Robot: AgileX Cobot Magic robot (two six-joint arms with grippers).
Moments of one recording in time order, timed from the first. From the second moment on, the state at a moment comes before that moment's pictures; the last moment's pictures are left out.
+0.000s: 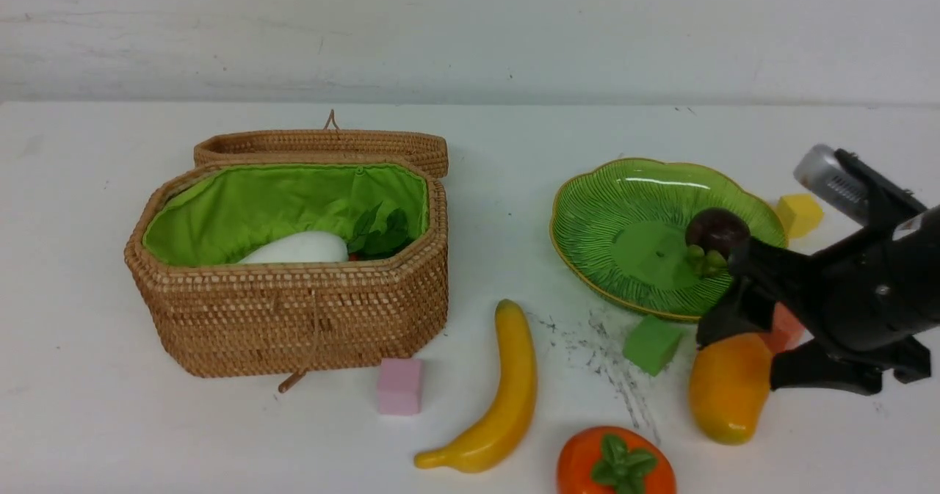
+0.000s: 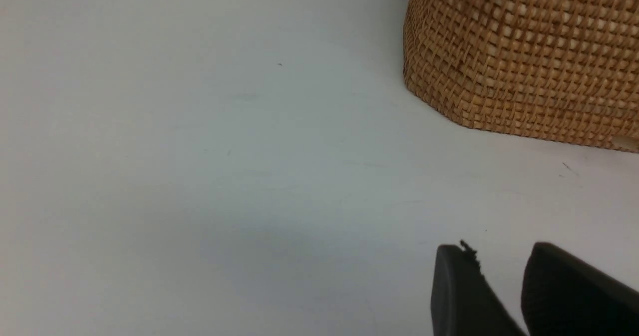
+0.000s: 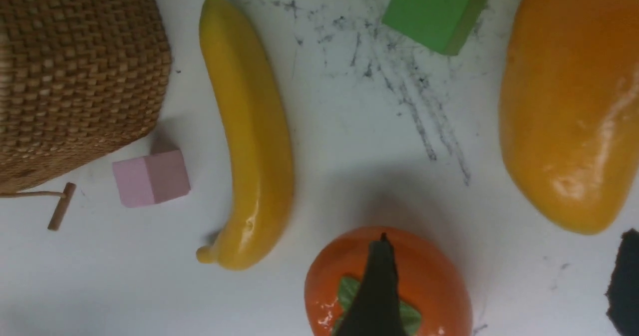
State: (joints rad) right arm 0.20 1.43 -0.98 0.52 0.77 0.19; left arm 0.01 -0.01 0.03 0.15 0.40 -0.32
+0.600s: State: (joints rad) right arm 0.23 1.55 -1.02 0.16 0.73 0.53; left arm 0.01 -0.01 0.03 0.15 0.40 -0.32
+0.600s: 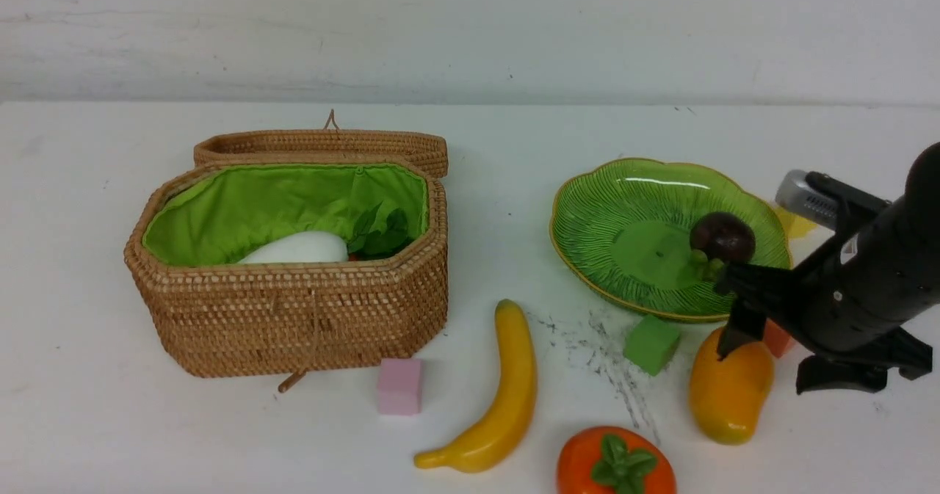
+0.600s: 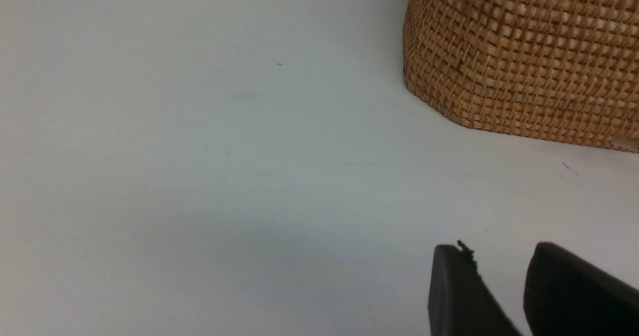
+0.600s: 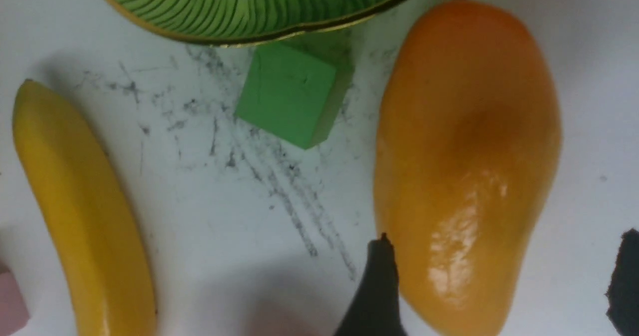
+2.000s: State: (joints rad) right arm 0.23 1.47 -1.04 0.02 0.65 0.55; left arm 0.01 -0.01 0.03 0.15 0.40 -0.32
